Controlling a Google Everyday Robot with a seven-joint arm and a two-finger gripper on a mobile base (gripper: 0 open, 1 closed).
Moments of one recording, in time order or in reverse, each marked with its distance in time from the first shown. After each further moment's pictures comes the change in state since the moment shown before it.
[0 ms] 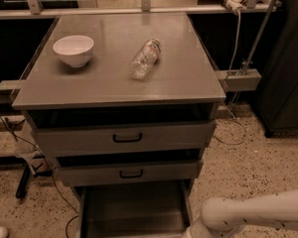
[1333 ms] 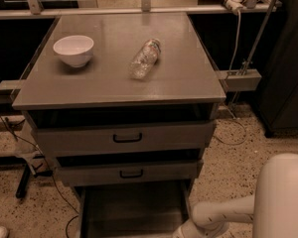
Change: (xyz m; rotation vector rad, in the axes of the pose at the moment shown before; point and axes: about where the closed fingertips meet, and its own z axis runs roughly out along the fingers) arm -0.027 -0.070 0.103 -0.080 -0.055 0.150
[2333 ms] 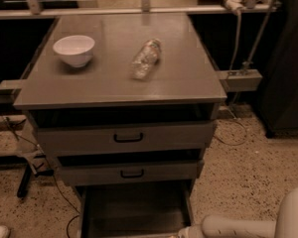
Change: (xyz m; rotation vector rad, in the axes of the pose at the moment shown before) arm -0.030 -0.064 0.024 0.017 -0.299 0.191
